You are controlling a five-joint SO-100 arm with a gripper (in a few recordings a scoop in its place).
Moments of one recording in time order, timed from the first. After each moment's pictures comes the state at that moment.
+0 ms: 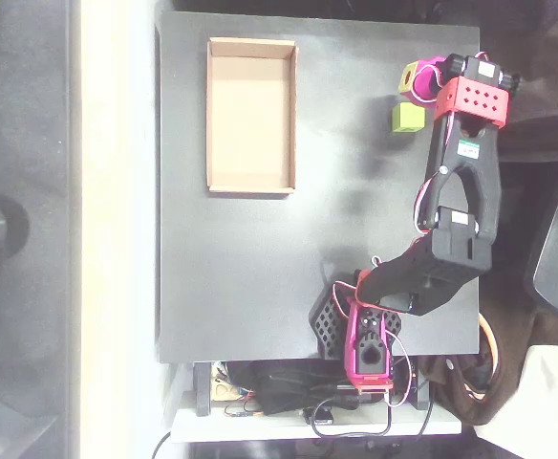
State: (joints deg) arm 11.5 68.8 79.9 67.9 91.1
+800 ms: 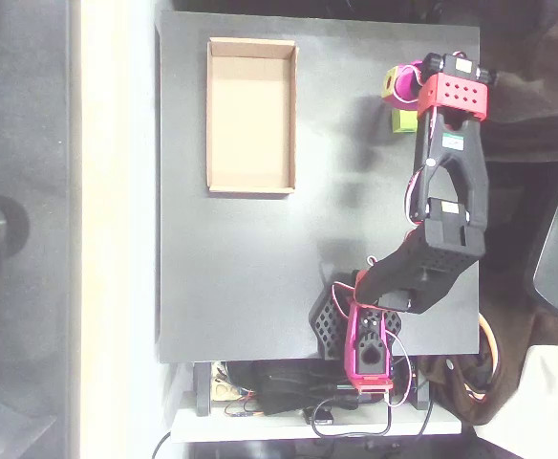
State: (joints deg) arm 8.0 65.2 80.2 67.9 91.3
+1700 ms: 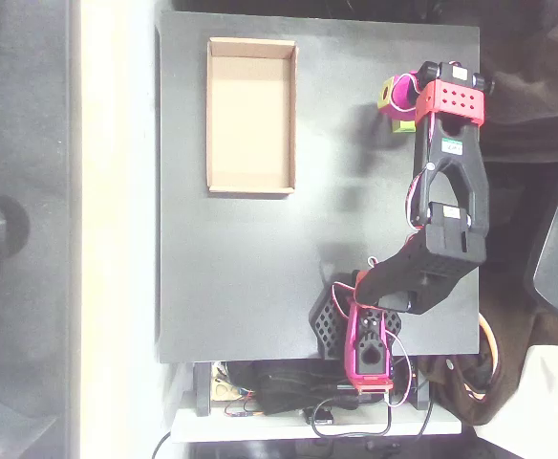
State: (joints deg) arm 8.5 66.4 86.1 67.3 91.3
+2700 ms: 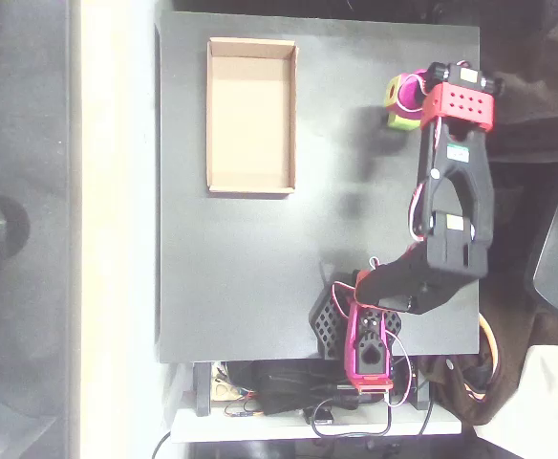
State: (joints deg) arm 9.3 75.1 87.0 67.9 90.8
